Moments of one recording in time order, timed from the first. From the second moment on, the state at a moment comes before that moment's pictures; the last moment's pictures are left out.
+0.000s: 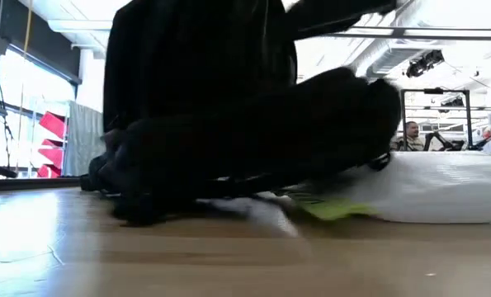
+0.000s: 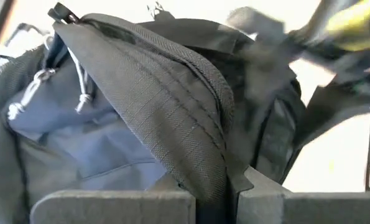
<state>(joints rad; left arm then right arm) -0.25 1.87 2.05 -1.25 -0.27 -0.39 0.54 1.72 1.07 0.01 0.64 0.08</state>
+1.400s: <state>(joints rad) -0.32 1.76 2.02 -1.52 -0.54 -0.60 0.61 1.72 1.33 -0.56 0.74 0.02</state>
